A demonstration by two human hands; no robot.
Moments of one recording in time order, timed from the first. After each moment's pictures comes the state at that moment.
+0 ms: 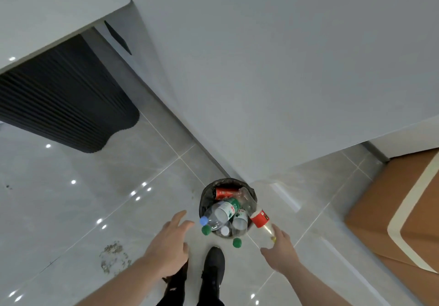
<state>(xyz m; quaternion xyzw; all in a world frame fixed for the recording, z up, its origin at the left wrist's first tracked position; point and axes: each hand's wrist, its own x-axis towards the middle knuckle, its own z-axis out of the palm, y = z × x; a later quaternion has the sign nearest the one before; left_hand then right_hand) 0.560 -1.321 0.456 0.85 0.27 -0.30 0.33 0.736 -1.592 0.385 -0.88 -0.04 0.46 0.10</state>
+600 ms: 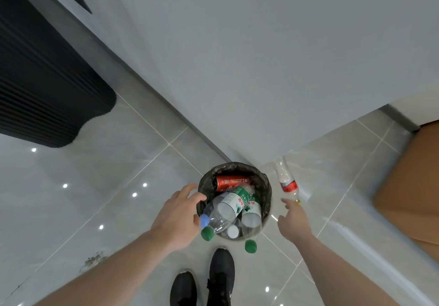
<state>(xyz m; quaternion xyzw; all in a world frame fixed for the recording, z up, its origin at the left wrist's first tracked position) 0.616 -1.306 0.316 0.89 0.22 -0.25 0.31 0.778 -1.587 0.206 -0.92 0.00 0.38 0.13</state>
